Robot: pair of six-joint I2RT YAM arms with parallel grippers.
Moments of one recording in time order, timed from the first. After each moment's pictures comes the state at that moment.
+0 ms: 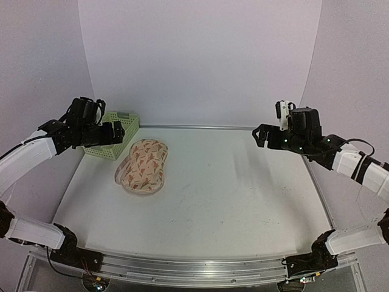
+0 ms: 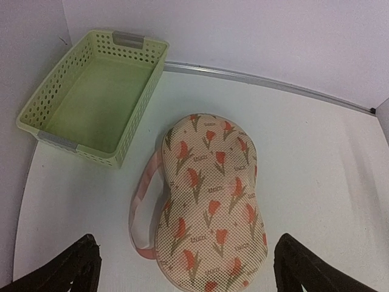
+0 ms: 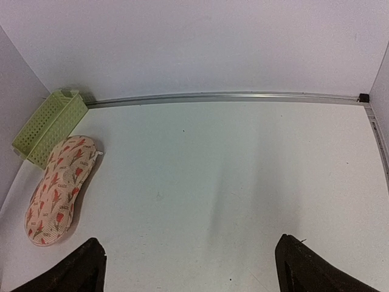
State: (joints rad) left arm -0.45 1.20 1.12 -0.54 -0.21 -0.39; right arm 0.52 1.19 0.96 -0.24 0.13 0.34
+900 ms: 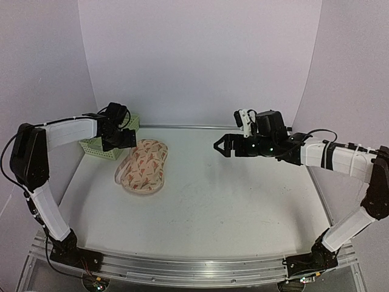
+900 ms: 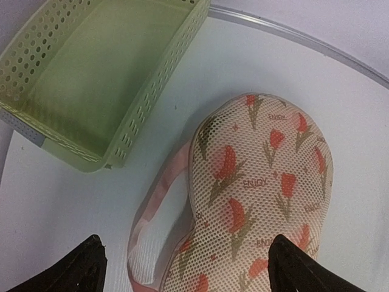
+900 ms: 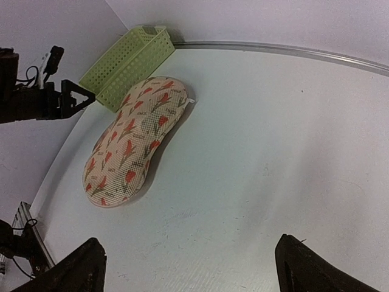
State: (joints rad) left arm -0.38 1.70 1.33 -0.53 -0.26 -0.47; right arm 0.64 1.48 1.06 -0.09 -0.17 0.40
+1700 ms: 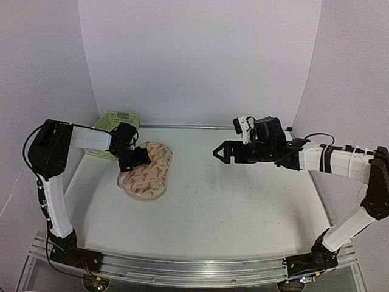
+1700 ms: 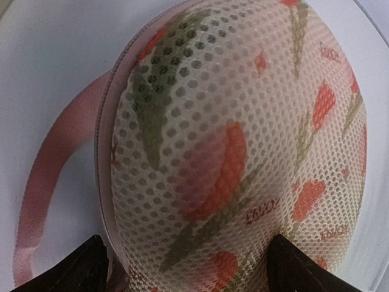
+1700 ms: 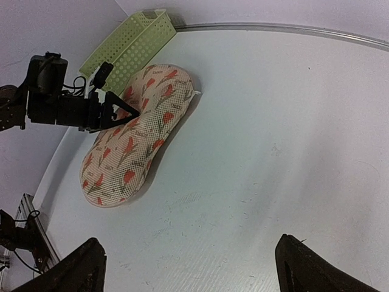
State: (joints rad) left arm -0.37 1.96 1.28 -0.35 0.10 -0.59; right arm 0.66 1.49 1.00 -0.06 -0.20 0.43
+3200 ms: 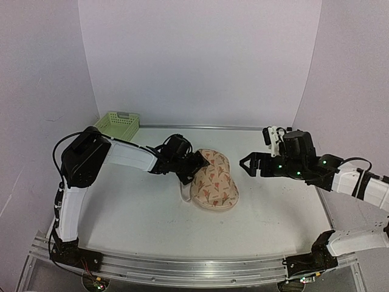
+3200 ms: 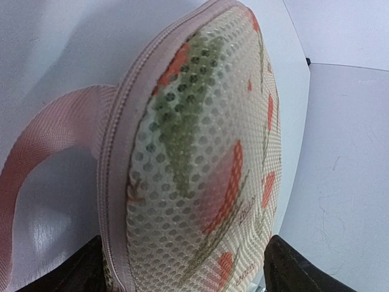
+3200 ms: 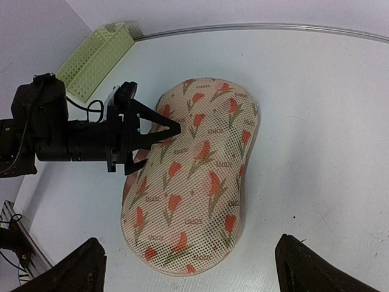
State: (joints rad) left arm -0.81 2.17 1.43 0.07 0.16 -1.29; right arm 0.66 1.10 0.76 -0.23 -0.02 0.46
